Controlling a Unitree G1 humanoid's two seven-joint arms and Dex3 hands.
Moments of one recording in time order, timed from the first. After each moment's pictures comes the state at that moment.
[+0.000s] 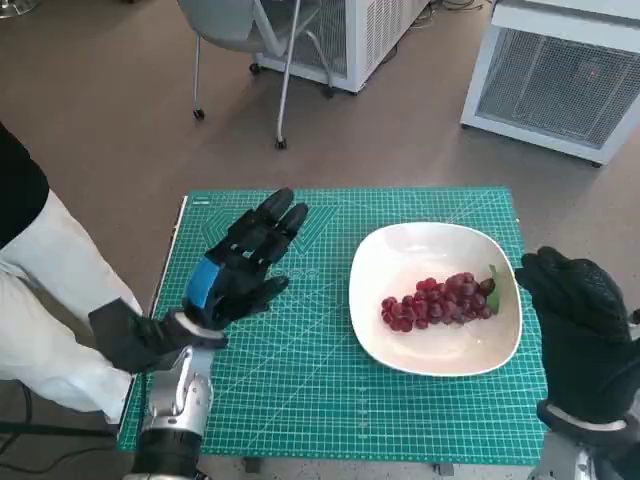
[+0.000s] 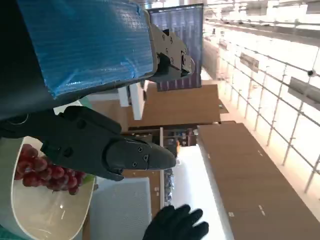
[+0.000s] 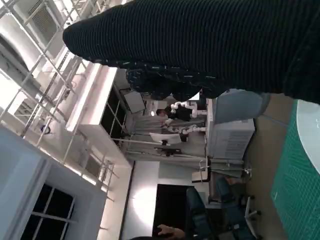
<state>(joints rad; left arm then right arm) -0.52 0.15 0.18 0.50 -0.44 -0.35 -0.72 -0.21 -0.07 -0.26 0.04 0.55 -0.41 0.47</state>
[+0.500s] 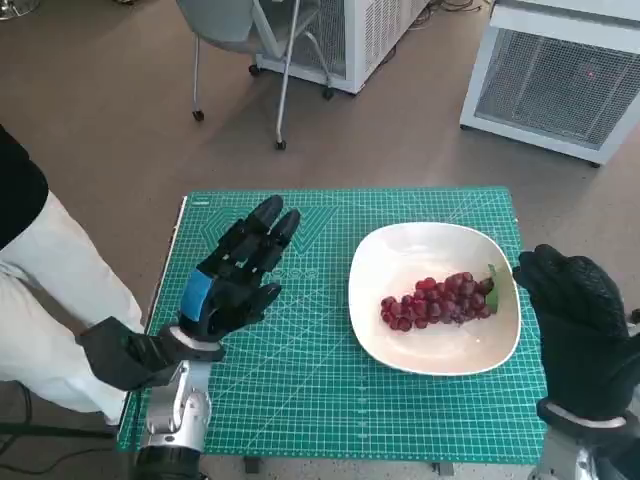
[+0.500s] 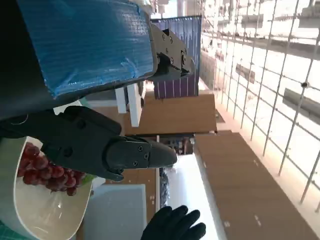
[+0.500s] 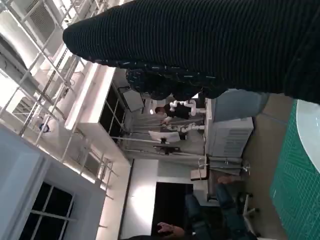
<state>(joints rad) -0.44 0.12 0.18 0.42 -0.45 -0.34 -0.67 -0.21 -0.08 -0.26 0.04 0.55 -0.40 0.47</state>
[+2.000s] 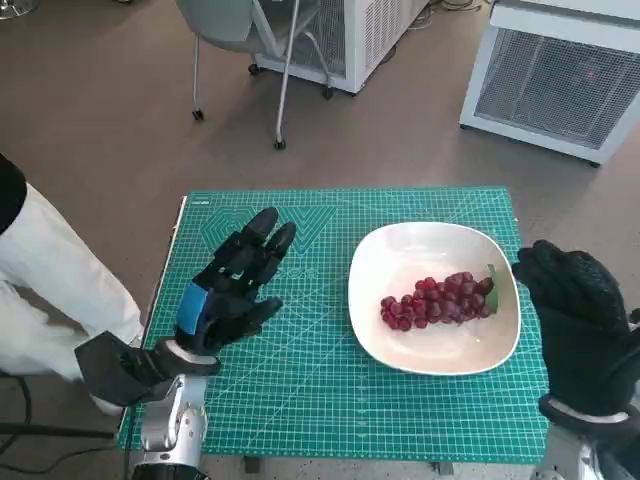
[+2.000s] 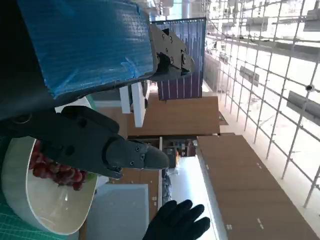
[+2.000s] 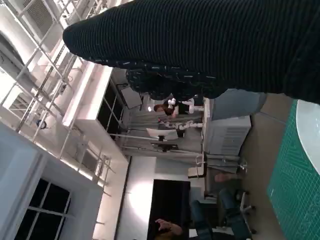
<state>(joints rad) -0.38 0.12 0.19 0.34 -0.44 -0.31 -0.68 -0.22 -0.09 -0.26 0.04 0.55 -0.38 0.47</state>
